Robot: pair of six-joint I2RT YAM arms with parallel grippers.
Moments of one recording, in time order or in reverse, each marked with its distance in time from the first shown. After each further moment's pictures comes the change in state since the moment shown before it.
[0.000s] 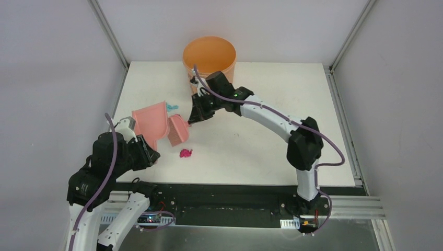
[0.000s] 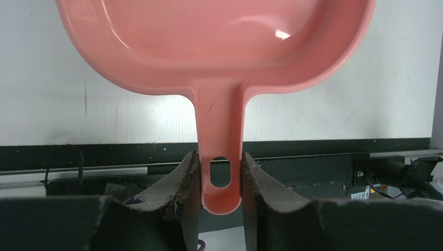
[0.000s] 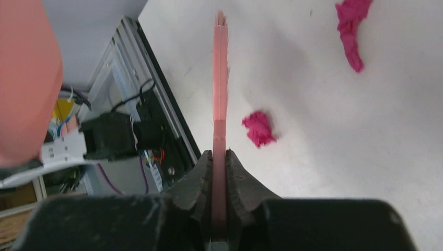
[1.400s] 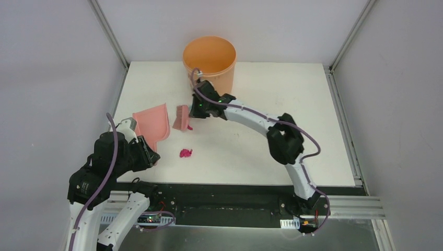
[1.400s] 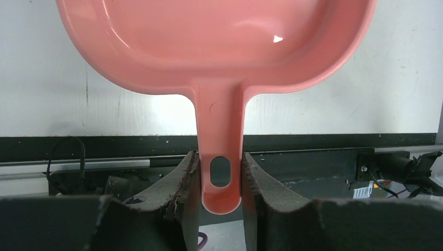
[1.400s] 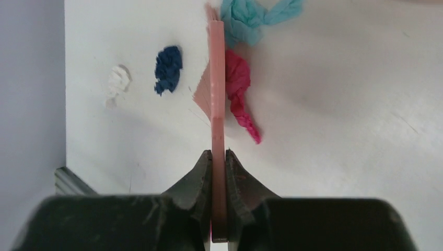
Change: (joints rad) left arm 0.000 0.000 0.013 -0.057 -0.013 -0.002; right arm 0.092 0.358 0.237 0.109 0.612 0.397
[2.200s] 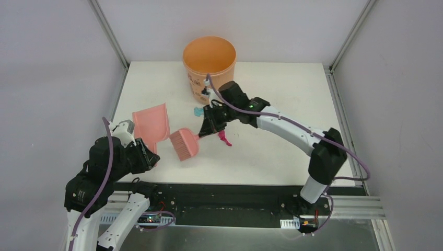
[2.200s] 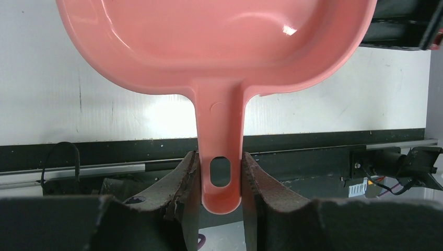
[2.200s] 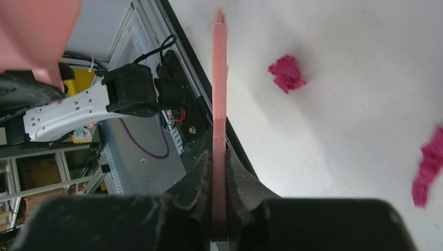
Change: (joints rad) left arm 0.000 -0.049 0.004 0.012 0.030 0.008; right arm -0.097 -0.621 -0.562 -0.034 -0.637 -0.306
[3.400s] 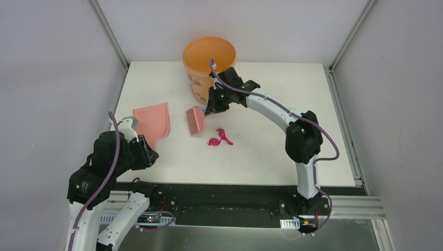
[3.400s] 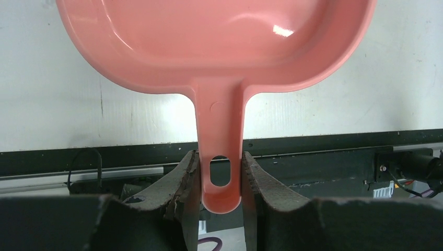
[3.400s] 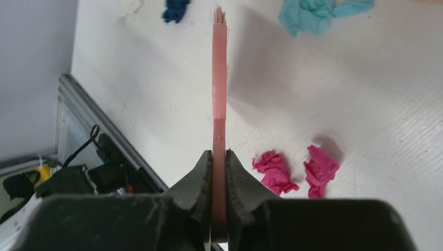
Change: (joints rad) left arm -0.003 0.037 -0.005 0.010 -0.040 0.063; right arm -0.108 0.330 0.360 -0.137 0.188 0.008
